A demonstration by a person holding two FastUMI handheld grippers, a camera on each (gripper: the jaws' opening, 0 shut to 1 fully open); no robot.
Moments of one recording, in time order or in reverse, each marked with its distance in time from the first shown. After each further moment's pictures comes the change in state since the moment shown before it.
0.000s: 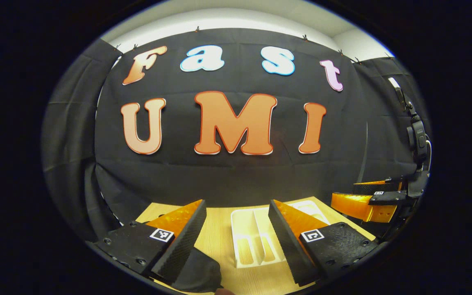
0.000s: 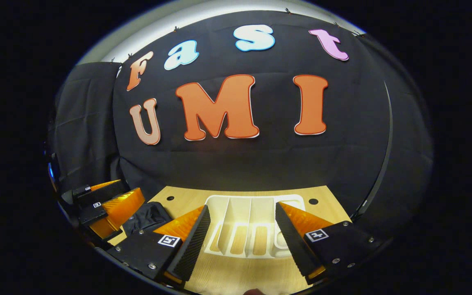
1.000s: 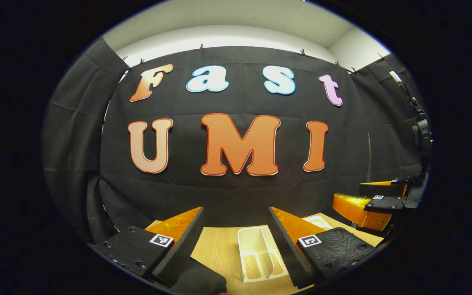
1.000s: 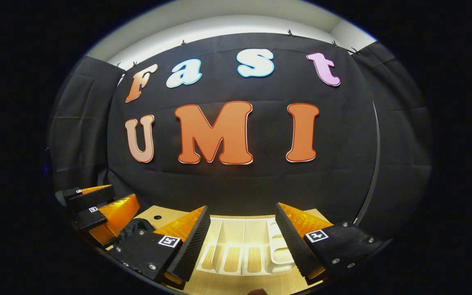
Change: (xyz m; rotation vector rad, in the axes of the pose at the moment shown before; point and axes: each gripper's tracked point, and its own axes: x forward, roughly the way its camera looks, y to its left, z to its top) left arm 0.003 0.025 0.006 0.023 -0.152 0.012; right arm 0.014 0.021 0.013 -0.060 -0.189 -0.099
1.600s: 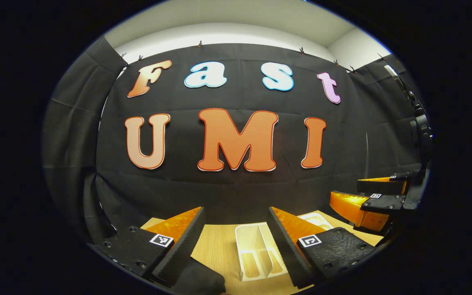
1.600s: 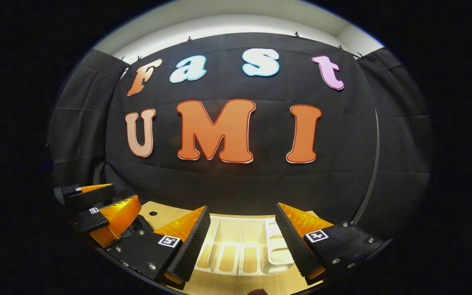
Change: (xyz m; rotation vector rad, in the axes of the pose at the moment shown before) left arm 0.004 -0.007 -0.012 0.001 0.015 -0.034; right arm 0.000 0.002 -0.006 -0.031 0.013 -0.021
